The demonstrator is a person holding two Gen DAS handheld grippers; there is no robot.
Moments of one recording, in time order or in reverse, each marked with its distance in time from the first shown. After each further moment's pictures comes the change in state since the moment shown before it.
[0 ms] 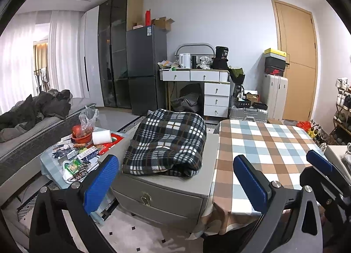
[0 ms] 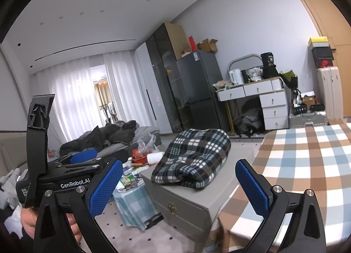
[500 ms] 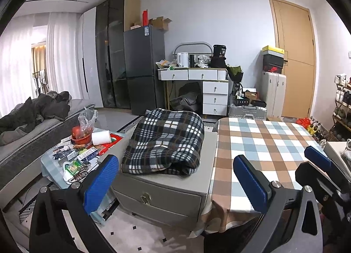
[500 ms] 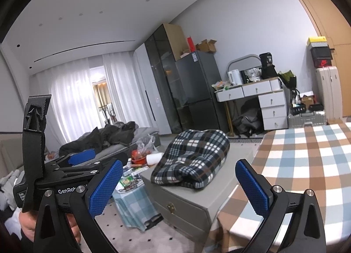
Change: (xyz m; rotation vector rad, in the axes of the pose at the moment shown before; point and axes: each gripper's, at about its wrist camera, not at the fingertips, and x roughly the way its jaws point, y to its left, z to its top) left arm -0.002 -0.003 -0.003 0.012 0.008 0.000; right arm -0.001 0.000 0.000 0.000 -0.002 -0.012
